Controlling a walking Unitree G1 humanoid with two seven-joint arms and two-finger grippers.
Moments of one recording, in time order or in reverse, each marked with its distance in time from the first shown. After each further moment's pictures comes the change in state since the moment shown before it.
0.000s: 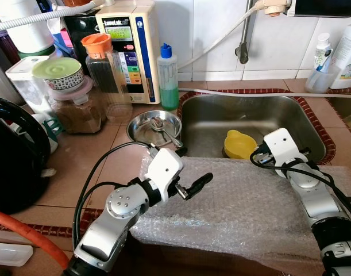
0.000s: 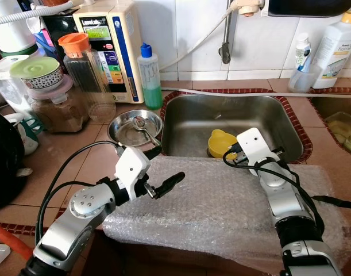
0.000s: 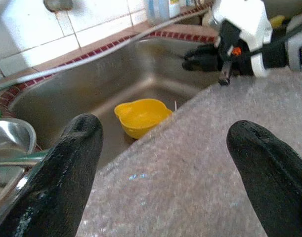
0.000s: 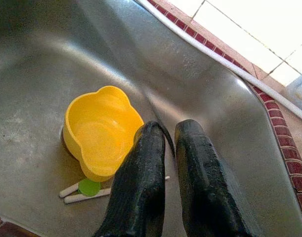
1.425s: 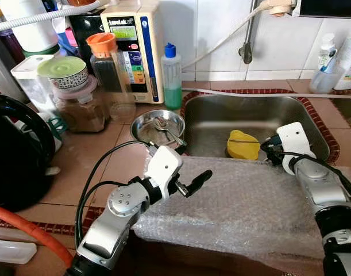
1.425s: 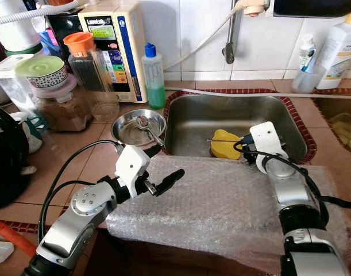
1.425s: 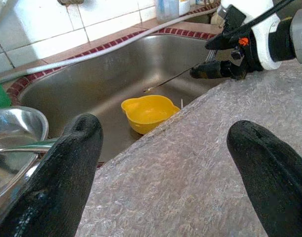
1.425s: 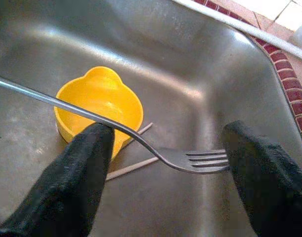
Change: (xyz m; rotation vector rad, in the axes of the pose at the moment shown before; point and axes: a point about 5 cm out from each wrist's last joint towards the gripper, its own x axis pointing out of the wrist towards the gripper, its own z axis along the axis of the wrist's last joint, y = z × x) left arm 0.002 0.003 -0.003 -0.021 0.013 0.018; right arm 0.006 -0.021 -0.007 0.182 0.157 -0.035
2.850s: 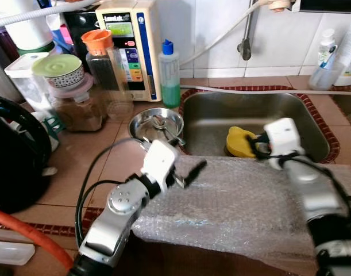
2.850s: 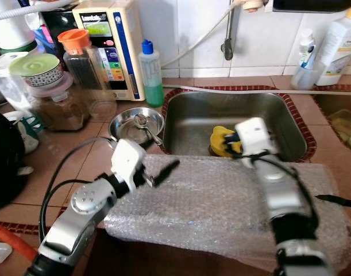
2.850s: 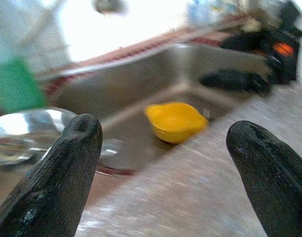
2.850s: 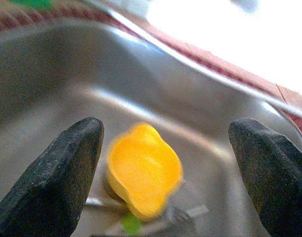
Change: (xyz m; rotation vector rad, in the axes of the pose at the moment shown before) left arm 0.001 0.014 0.008 -0.006 -0.052 0.159; right arm -0.013 0.038 0.032 -0.021 -0.291 0.121
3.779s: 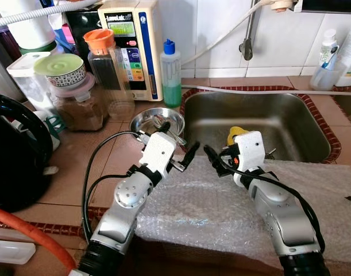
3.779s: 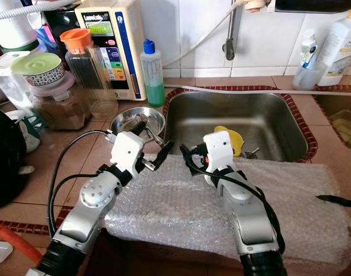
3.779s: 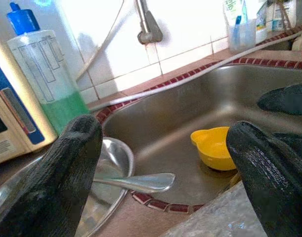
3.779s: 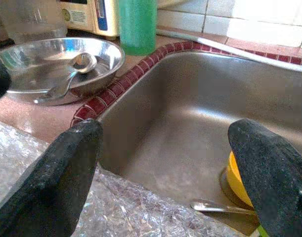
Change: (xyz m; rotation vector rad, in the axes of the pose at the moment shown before) left arm 0.018 0.008 -0.004 0.116 -0.101 0.139; right arm -0.032 0.077 0.030 0.302 -0.026 0.166
